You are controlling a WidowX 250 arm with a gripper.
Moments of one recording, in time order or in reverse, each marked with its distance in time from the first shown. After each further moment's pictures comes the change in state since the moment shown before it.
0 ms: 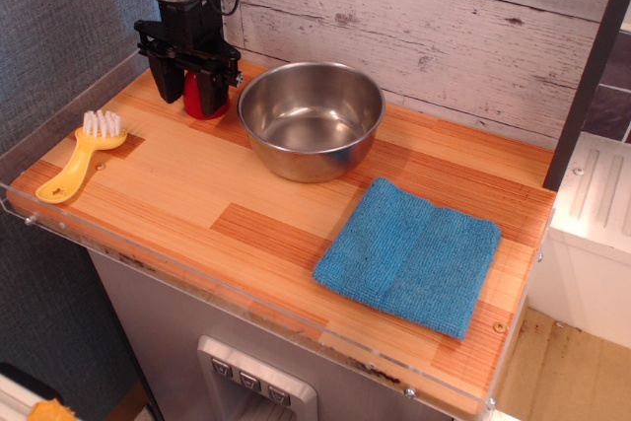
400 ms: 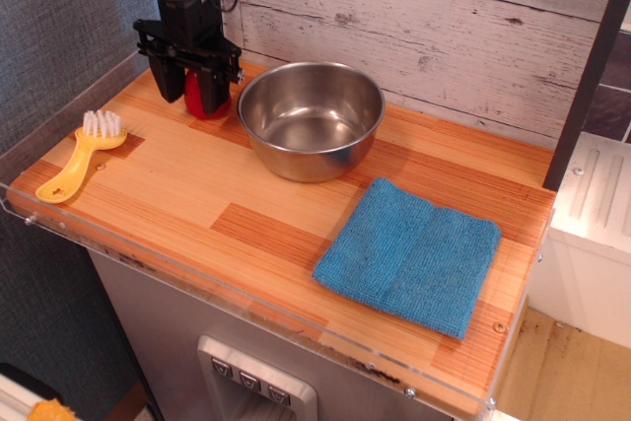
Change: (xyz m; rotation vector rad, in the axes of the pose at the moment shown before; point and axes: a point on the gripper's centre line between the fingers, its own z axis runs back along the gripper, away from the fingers) arm -0.001 -0.001 0.015 -0.020 -0.017 0.023
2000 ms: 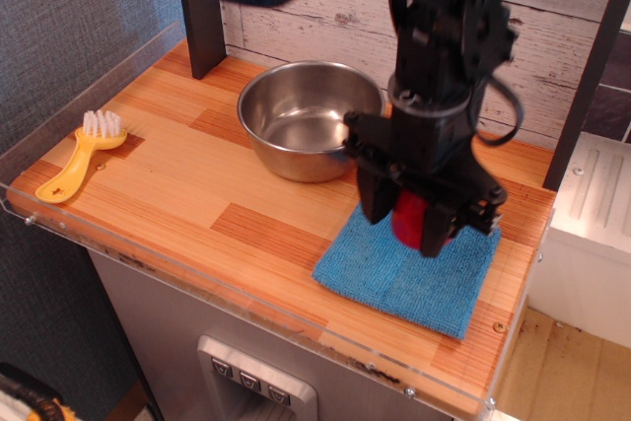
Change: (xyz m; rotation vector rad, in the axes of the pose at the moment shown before) arm -0.094 -0.239 0.051 -0.065 -0.059 -0.268
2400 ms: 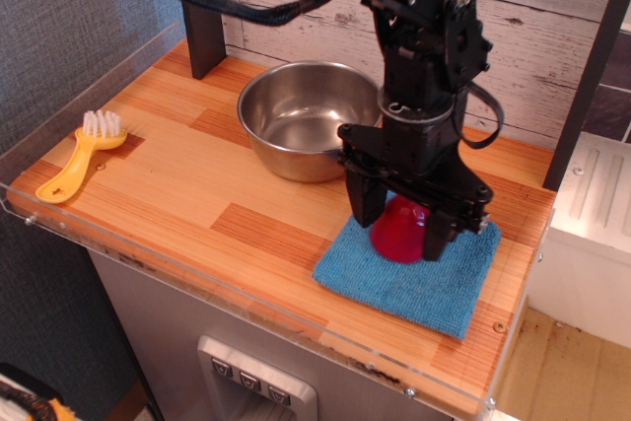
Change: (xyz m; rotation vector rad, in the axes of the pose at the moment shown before) arm 0.006 0.008 -0.015 -0.043 0.026 0.027
